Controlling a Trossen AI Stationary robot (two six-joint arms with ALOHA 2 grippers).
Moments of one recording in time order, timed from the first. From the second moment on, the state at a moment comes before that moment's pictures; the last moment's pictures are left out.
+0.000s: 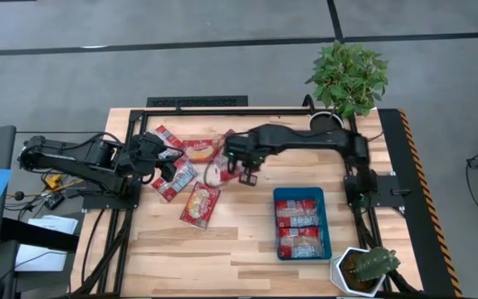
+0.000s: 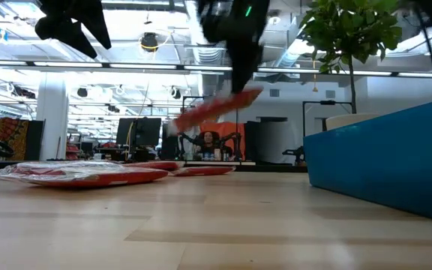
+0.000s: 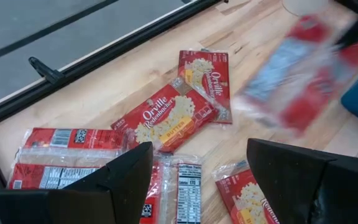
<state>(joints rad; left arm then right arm) -0.16 0.86 0.96 -0.93 -0.69 -0.77 -0.07 2.02 1.96 -1.25 0.15 0.15</state>
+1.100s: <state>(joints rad) -0.08 0.86 0.96 -0.93 -0.70 -0.74 0.75 1.73 1.54 -1.43 0.10 1.14</state>
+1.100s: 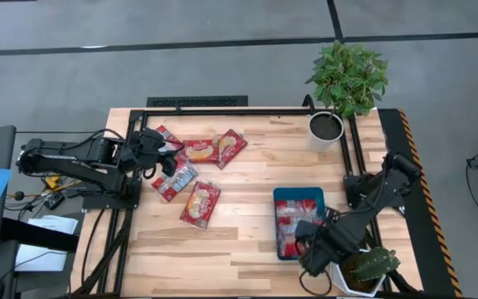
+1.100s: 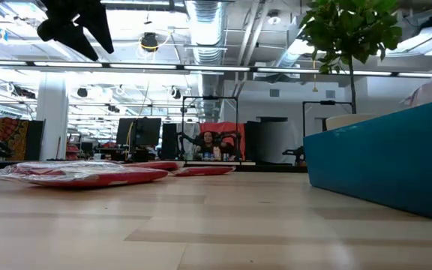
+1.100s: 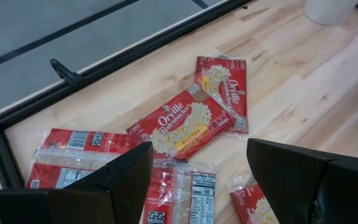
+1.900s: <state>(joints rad) -0.02 0.86 0.96 -0.93 -0.60 -0.64 0.59 1.70 1.47 -1.26 -0.01 0.78</state>
